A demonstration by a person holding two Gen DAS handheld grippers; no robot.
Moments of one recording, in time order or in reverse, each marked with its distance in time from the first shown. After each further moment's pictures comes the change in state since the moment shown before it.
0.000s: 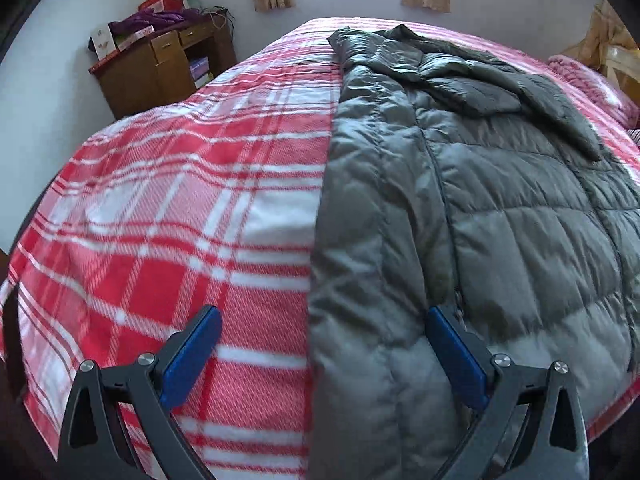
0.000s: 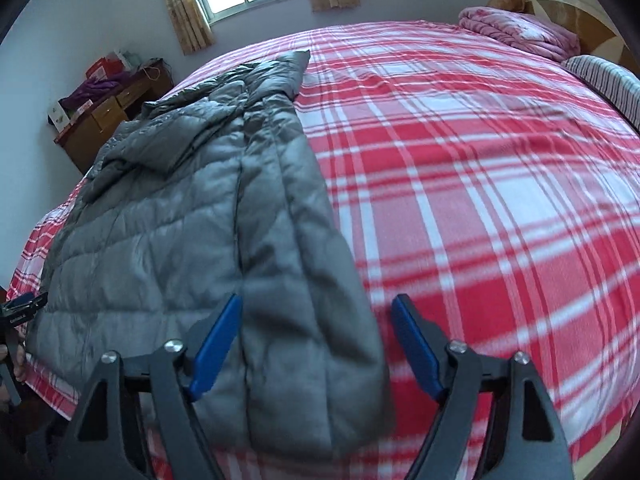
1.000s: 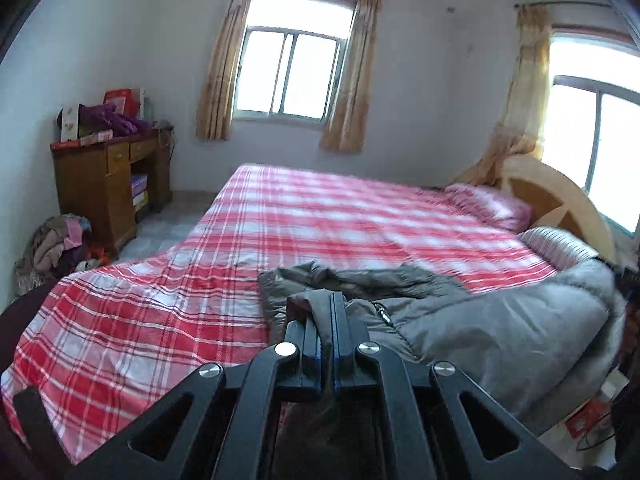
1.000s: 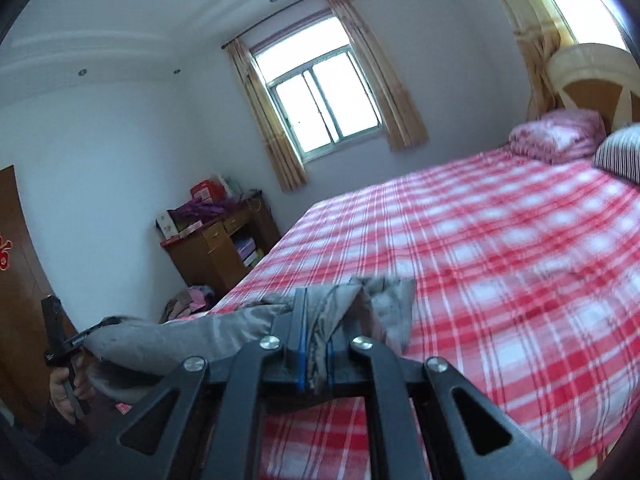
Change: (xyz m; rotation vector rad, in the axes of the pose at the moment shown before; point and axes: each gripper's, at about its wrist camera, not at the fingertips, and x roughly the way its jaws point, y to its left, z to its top) left arm -0.198 0.049 0.082 -0.005 -0.468 -0.355; right arm -0.216 0.035 0.068 -0.011 -0.528 0.301
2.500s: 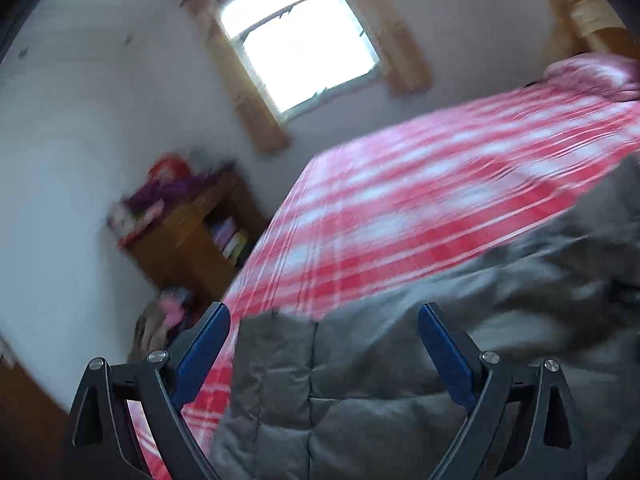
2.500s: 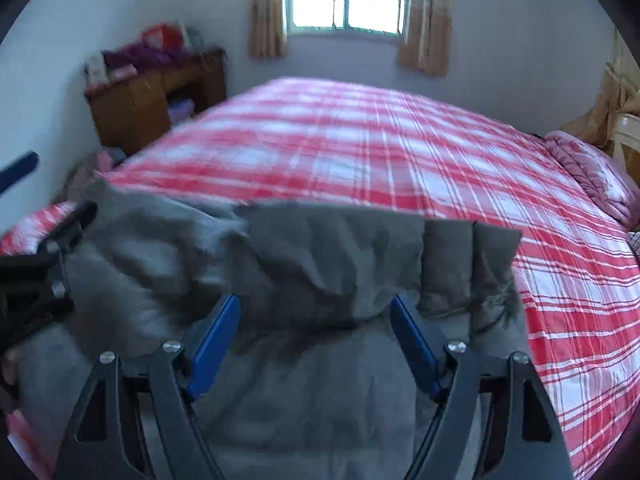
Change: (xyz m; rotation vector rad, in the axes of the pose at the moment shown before) left arm 0.358 -0.068 0.021 0.370 0.100 0.599; right arm 0.447 -0.040 -0.023 -0.313 0.438 -0.318
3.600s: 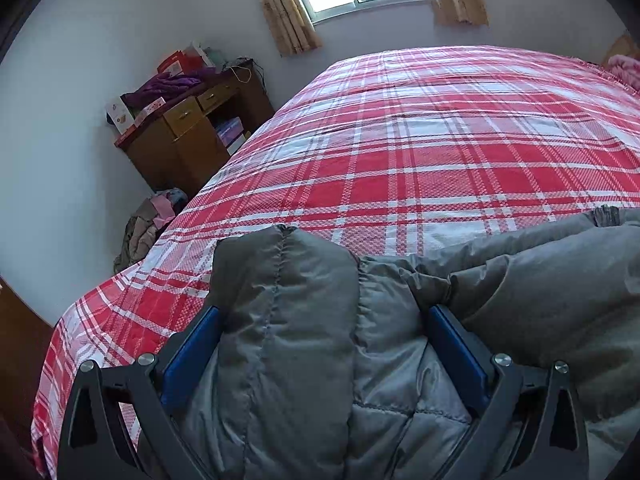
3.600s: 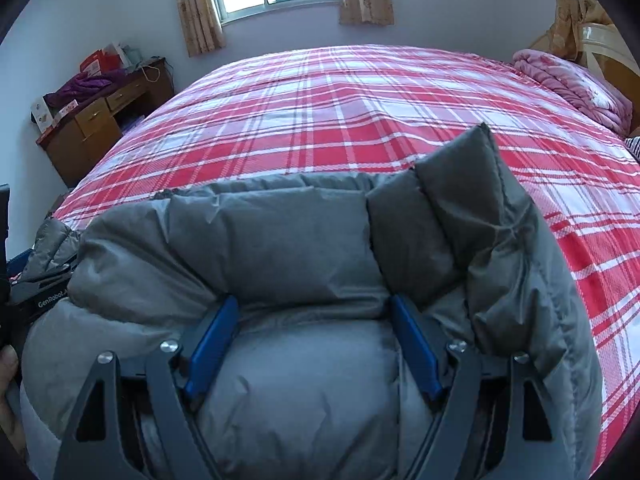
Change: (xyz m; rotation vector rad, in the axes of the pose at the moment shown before) left arm 0.112 -0.009 -0.025 -0.137 0.296 0.010; right arm 0.073 -0.051 -0.015 0.253 0.072 0.000
